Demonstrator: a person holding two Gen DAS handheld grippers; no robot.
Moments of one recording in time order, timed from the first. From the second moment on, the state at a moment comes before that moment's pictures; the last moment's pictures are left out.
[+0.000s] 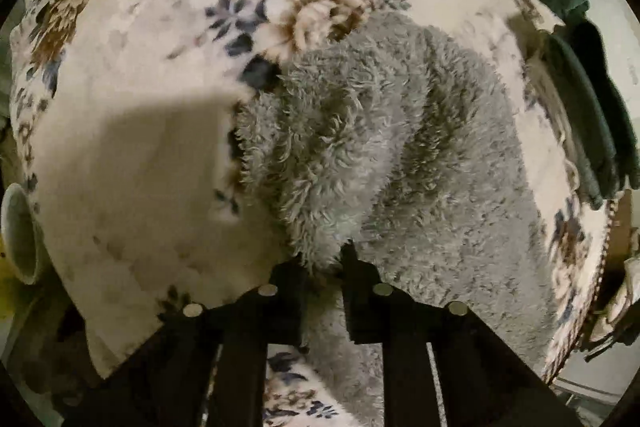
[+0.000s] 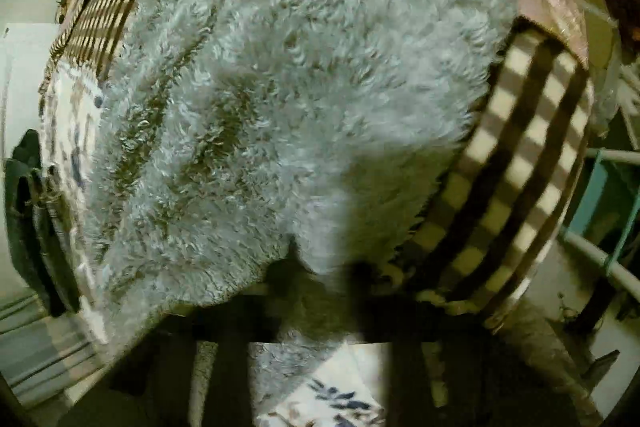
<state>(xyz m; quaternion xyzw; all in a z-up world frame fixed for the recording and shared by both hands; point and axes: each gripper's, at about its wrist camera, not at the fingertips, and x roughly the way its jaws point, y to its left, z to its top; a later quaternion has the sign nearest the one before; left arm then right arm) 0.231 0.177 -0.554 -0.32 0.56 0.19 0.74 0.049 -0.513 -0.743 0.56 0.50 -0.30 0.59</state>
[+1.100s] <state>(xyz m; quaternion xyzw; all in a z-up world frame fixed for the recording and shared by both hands) 0.205 0.034 -0.493 -0.09 0.64 0.10 0.76 0.012 -0.577 -0.690 0.55 0.48 -0.28 0.63</state>
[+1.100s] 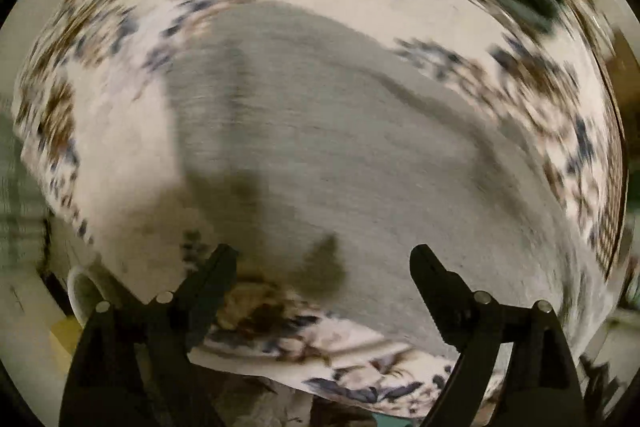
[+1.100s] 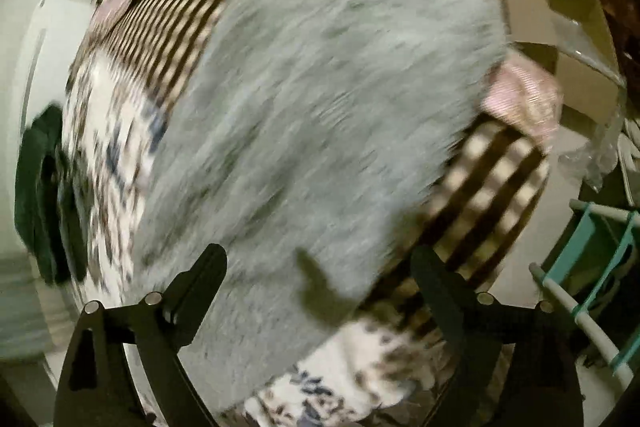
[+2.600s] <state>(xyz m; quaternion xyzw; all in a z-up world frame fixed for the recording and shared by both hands) 0.227 -0.242 -0.545 0.11 0.66 -0.05 0.74 -0.046 -0.690 -0.794 0.68 0.37 -0.22 0.59</state>
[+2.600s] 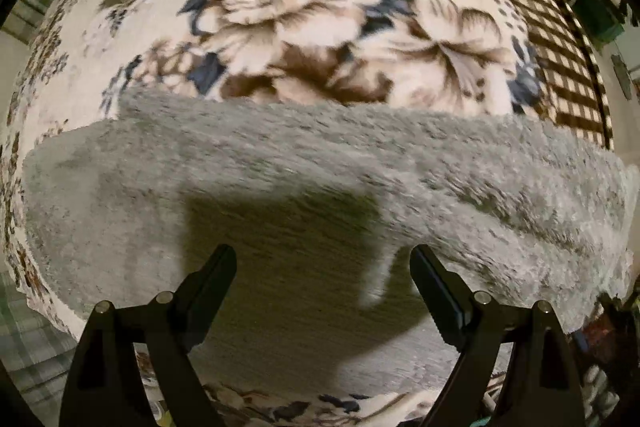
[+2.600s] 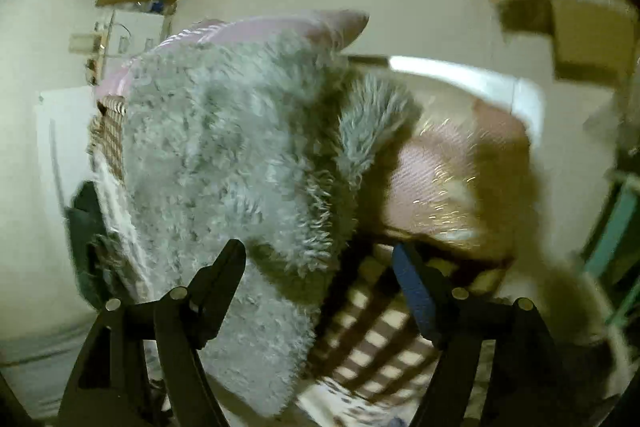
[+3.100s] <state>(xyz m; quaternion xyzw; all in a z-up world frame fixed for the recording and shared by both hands) 0.234 -0.236 -0.611 0.05 0.69 -0.05 0.72 0.028 -0.729 -0.807 0.67 0.28 -0.15 0.67</state>
